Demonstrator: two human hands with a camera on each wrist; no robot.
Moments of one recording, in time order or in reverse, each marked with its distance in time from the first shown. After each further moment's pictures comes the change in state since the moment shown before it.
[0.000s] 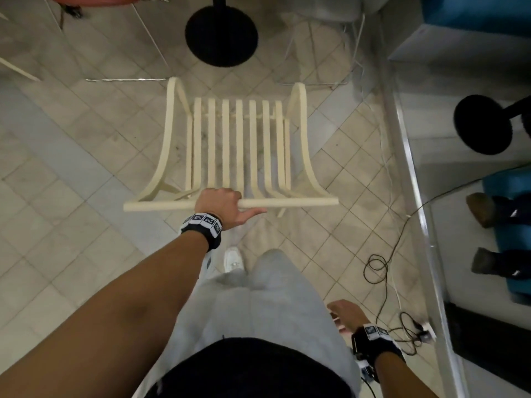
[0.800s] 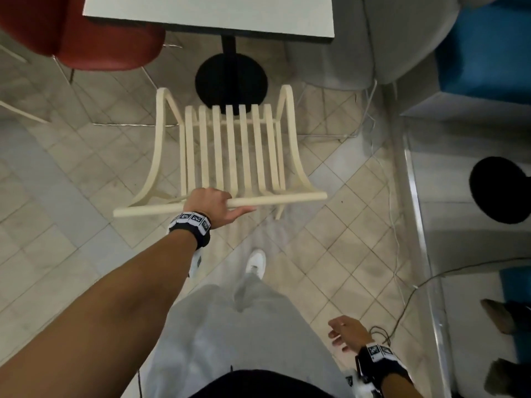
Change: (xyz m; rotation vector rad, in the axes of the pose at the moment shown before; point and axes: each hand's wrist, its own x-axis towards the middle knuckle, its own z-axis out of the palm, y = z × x) left_hand 0.268 -0.072 -0.128 0.025 -0.063 -0.135; right_hand 0.085 -0.247 -0.142 -0.063 -0.050 -0.044
